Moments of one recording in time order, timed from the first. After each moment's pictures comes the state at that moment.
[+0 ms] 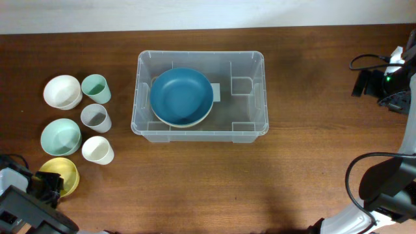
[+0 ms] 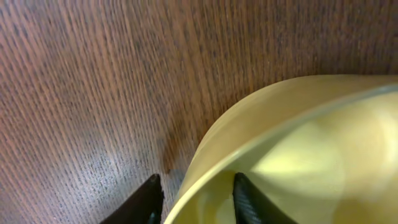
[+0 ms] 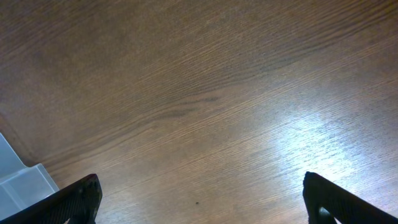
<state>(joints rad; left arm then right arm) 0.92 1.69 0.91 -0.75 -0.02 -0.52 -0.44 1.87 1.91 -1.41 -0.03 0.03</state>
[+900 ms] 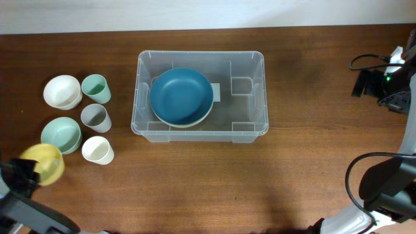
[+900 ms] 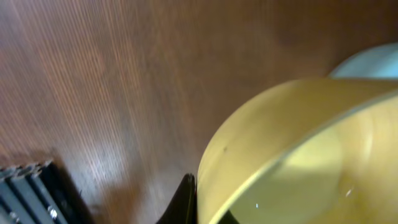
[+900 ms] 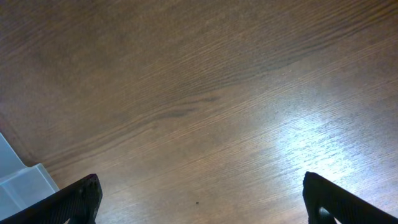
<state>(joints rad) 0.92 1.66 1.28 -1.13 0.01 -0.52 -0.44 1.87 1.91 -1.41 -0.03 0.03</state>
